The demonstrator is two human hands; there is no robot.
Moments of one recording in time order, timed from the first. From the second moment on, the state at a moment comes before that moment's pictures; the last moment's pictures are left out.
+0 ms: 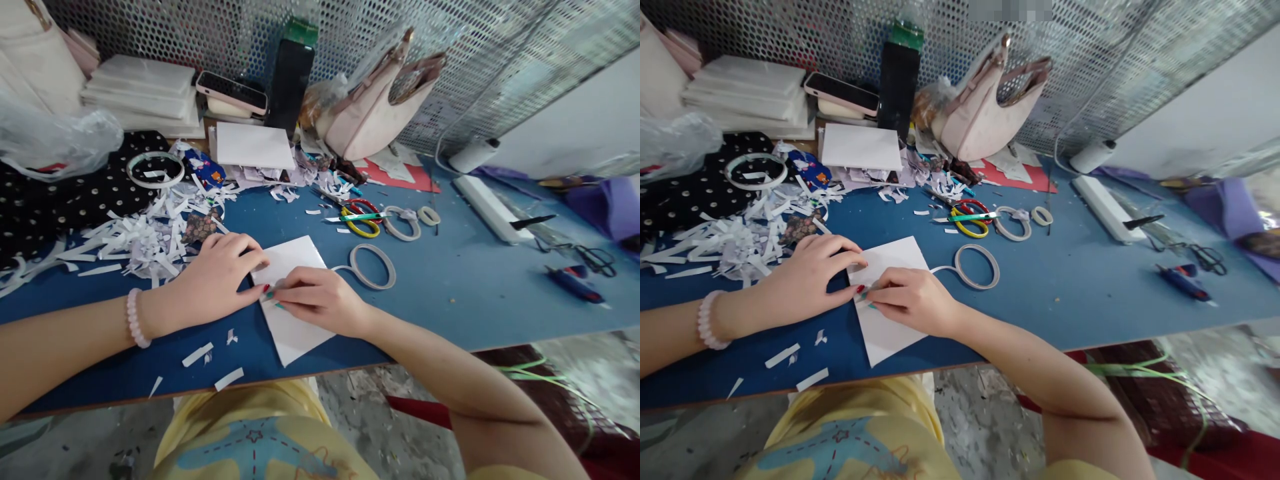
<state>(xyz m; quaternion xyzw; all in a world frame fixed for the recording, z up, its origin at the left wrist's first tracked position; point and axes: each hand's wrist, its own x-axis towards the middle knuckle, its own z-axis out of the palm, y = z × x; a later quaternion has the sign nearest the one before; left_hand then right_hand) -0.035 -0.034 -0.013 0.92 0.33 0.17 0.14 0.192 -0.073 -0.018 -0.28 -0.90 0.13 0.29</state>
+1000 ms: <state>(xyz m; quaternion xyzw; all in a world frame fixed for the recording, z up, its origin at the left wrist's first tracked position) -0.038 -0.033 -0.012 0.93 0.31 0.18 0.13 0.193 -0.072 -0.018 -0.26 -0.92 0.07 0.28</state>
